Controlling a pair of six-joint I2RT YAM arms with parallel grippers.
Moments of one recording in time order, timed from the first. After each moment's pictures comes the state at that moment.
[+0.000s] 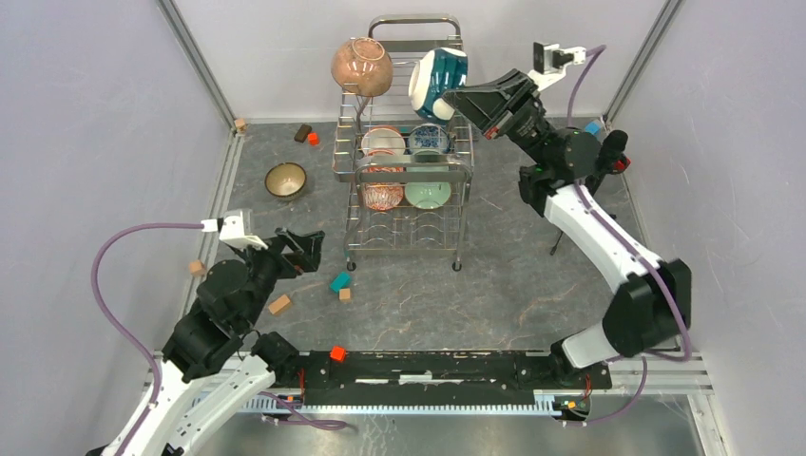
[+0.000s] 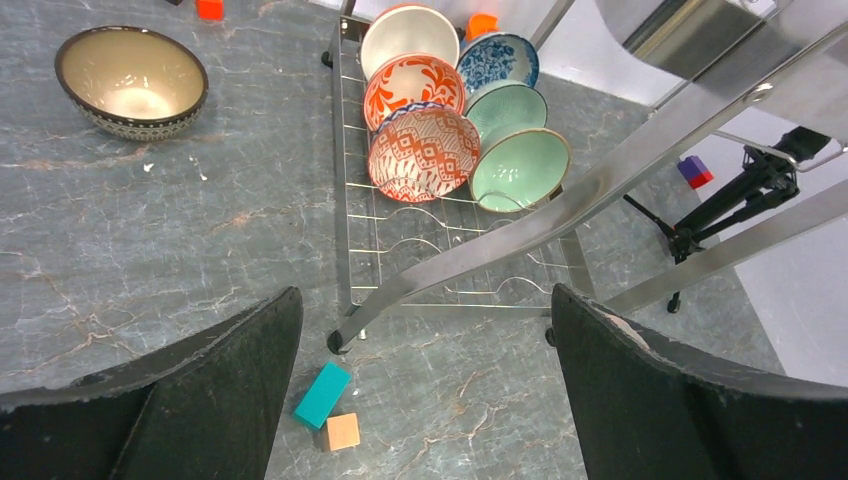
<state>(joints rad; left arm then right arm) -0.64 0.36 0.76 -0.57 -0.42 -0.51 0.39 1.53 1.28 1.19 -0.62 1.33</state>
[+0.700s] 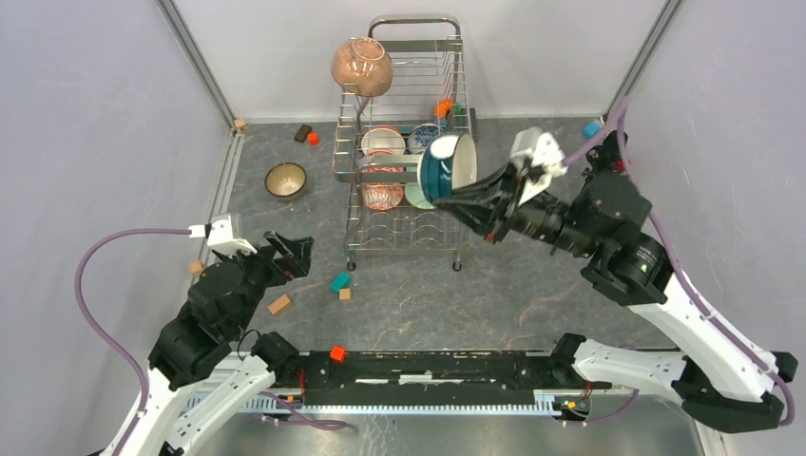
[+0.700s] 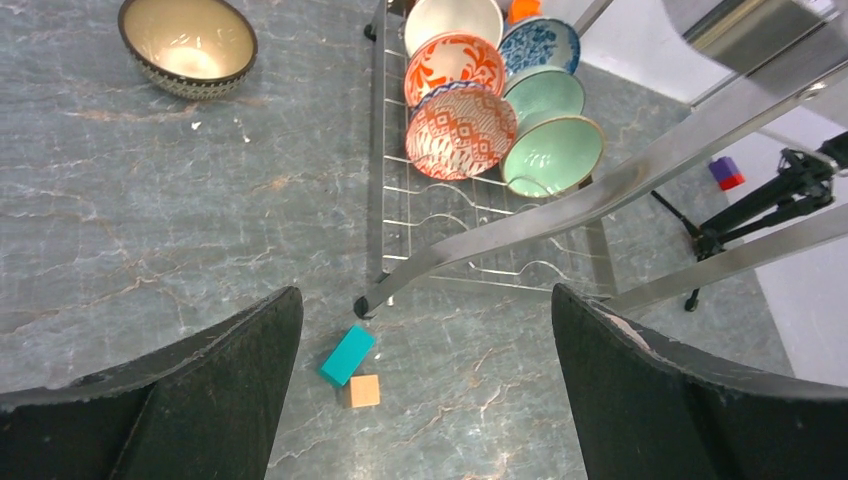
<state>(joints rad) -0.64 0.35 0.86 -0.75 -0.47 -0.58 0.86 0.97 1.39 -0.21 -0.33 0.13</state>
